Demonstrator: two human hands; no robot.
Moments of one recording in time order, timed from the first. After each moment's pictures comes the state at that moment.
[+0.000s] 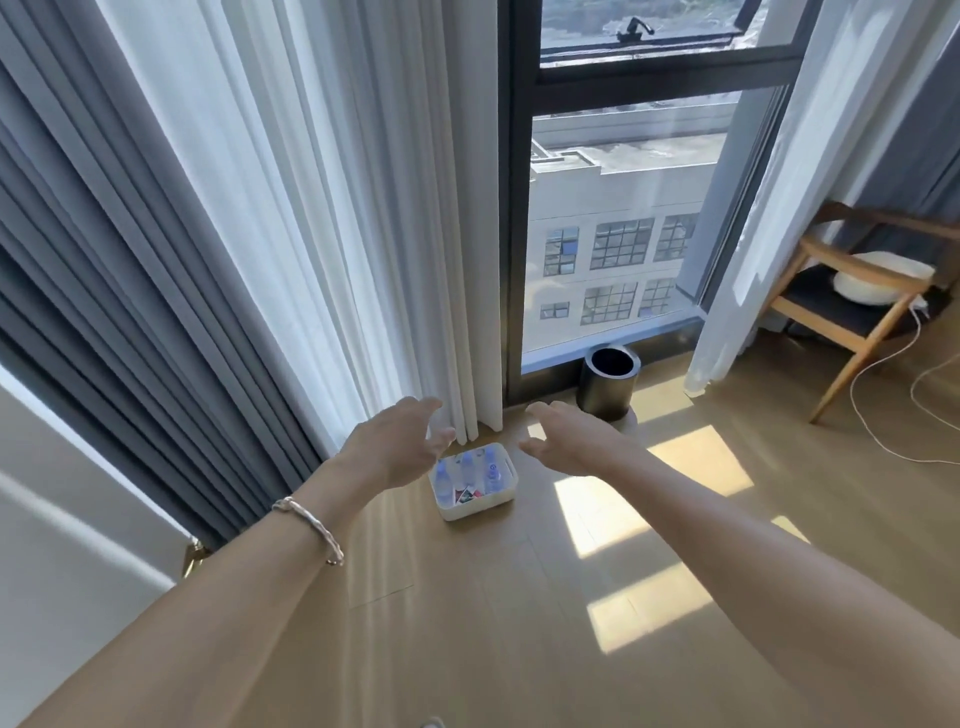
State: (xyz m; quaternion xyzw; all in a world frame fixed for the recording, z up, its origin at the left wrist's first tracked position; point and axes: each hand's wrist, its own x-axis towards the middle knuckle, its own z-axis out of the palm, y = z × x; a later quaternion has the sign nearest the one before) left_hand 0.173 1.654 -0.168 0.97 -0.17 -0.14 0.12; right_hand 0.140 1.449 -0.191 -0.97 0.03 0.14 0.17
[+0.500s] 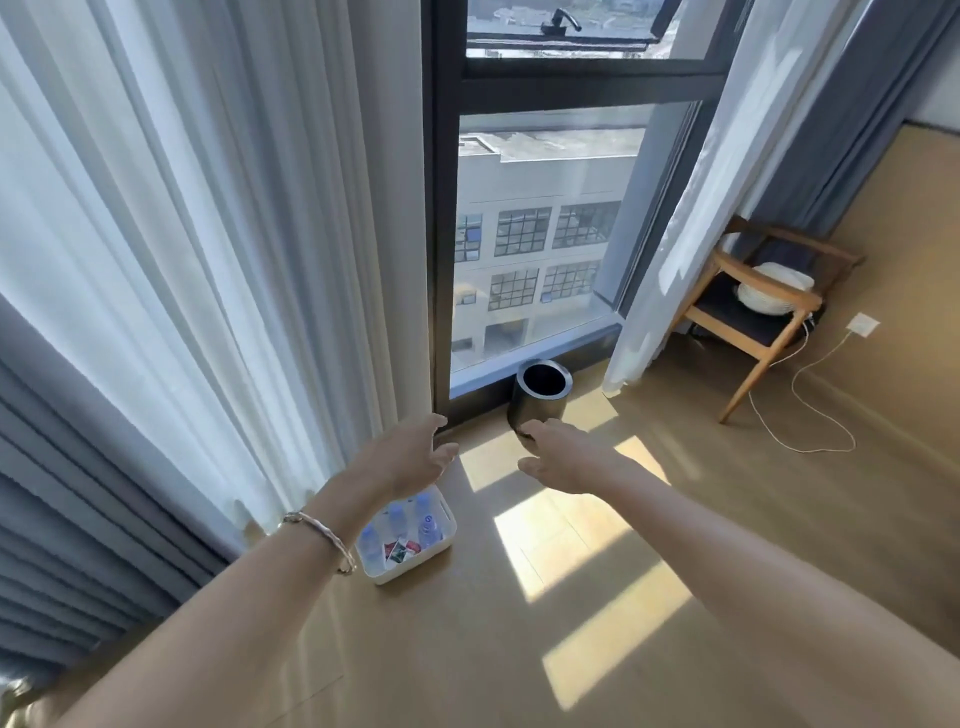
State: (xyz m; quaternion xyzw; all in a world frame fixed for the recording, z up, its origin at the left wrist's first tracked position) left_hand 0.386 1.560 -0.215 0.92 -0.25 -0.22 0.20; right_hand 0.310 1.371 -0.213 -0.96 0.14 0.18 0.13
